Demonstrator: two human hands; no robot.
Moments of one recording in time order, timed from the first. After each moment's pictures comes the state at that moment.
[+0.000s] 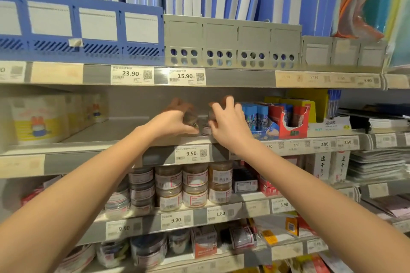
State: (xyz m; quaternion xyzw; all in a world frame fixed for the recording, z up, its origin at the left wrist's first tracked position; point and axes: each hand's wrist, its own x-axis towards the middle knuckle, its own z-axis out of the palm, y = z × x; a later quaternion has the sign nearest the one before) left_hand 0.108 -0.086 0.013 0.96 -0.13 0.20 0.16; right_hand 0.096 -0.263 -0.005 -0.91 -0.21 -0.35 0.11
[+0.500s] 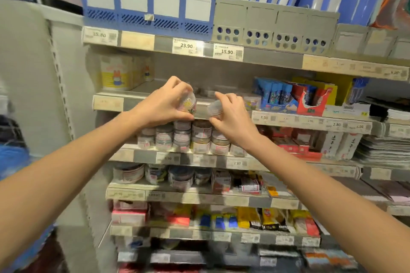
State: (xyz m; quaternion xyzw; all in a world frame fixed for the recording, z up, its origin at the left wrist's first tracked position) left_hand -0.079 -0.032 -0.009 0.94 -0.13 0.27 0.15; right_hand -0.027 -0.234 -0.031 -0.88 -0.34 -0.26 0.20
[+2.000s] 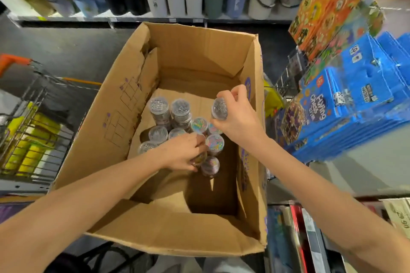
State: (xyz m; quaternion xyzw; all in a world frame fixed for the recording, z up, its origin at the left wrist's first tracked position) left_hand -0.497 0.112 -0.368 0.89 0.44 -0.11 0.07; right_hand -0.318 0.181 -0.282 -0.45 -0.86 0.14 0.19
